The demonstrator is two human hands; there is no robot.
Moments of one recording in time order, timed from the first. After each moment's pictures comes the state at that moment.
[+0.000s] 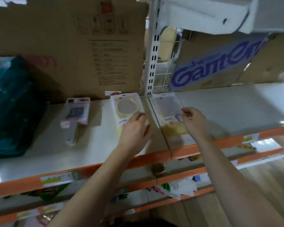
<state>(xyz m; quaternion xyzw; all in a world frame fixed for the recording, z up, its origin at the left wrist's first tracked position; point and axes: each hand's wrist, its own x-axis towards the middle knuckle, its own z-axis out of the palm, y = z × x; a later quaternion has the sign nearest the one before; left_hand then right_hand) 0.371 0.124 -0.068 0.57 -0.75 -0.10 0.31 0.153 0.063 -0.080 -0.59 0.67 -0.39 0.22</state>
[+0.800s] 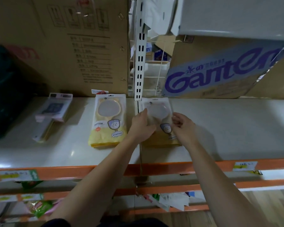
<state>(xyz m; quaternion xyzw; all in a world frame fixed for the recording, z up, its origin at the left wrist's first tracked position) 0.263 0.029 -0.089 0.67 -0.60 -0.34 0.29 0.087 -0.010 -0.116 -0.61 0.60 -0.36 0.37</state>
